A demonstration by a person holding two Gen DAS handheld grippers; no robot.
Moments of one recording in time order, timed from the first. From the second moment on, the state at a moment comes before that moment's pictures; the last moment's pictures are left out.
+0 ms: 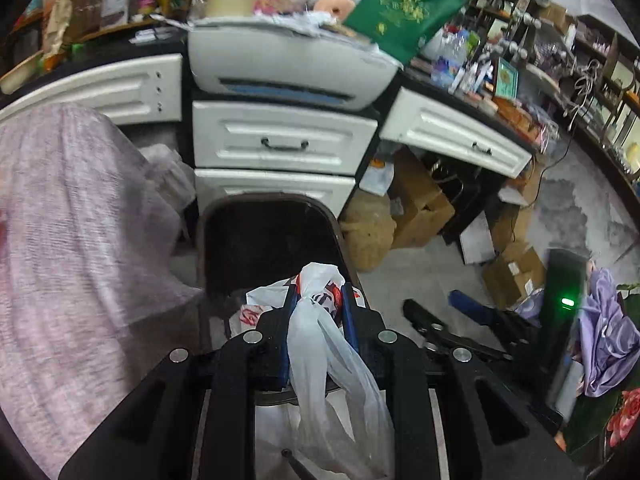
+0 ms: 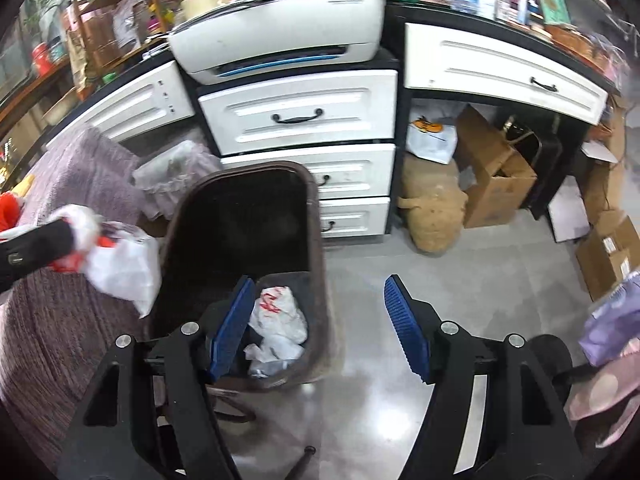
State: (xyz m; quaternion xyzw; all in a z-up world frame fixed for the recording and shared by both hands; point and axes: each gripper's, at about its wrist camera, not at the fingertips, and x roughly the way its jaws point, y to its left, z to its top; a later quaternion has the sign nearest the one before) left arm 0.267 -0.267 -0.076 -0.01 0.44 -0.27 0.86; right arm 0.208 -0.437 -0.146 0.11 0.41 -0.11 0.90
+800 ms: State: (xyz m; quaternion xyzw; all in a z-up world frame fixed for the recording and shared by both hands) left arm 0.285 -0.303 -0.123 0.05 0.47 -0.25 0.84; right arm 0.183 -0.478 -0.138 0.15 0.39 -0.15 0.90
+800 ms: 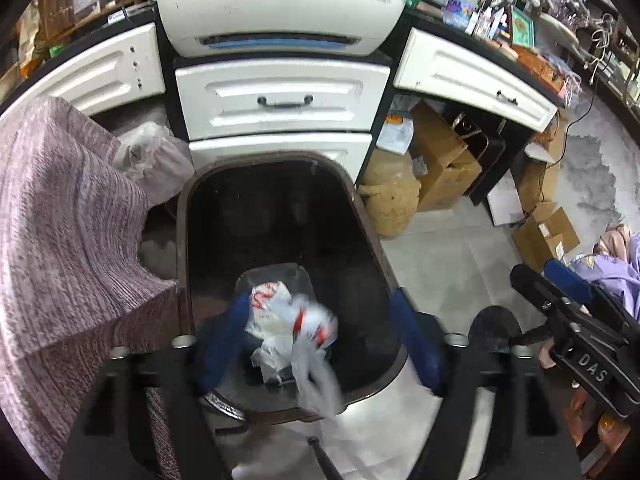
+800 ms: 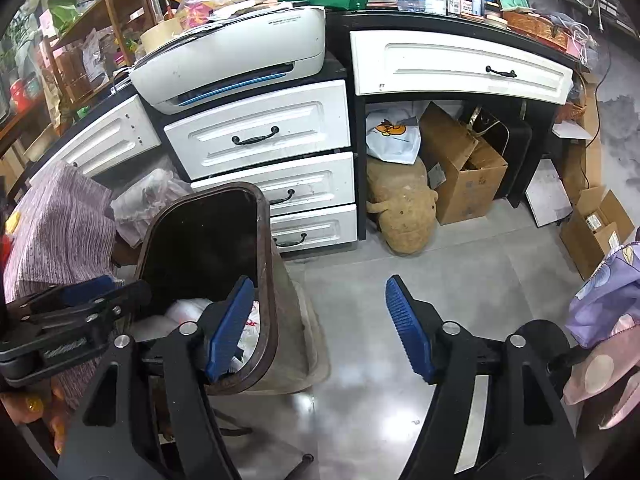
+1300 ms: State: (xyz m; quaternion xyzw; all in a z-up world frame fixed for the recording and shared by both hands) left arm 0.245 -0.282 -0.058 0.02 0.42 -0.28 0.86; right arm 0.186 -0.481 -0.131 0.16 0.38 -0.15 0.90
